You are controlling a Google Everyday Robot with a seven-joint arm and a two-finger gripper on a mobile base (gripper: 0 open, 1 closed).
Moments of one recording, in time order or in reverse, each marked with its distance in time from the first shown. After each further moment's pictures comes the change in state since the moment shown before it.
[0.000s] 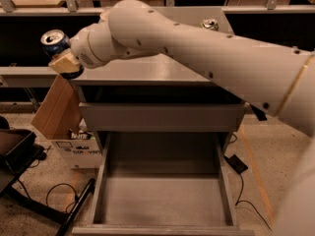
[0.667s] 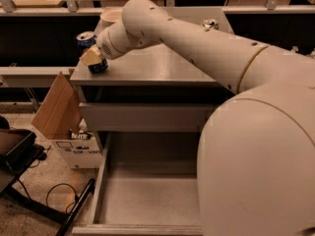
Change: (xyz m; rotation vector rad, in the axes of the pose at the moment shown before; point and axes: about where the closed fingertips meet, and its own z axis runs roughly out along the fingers) arm 0.079 -0.103 0.027 0.069 0.165 0.215
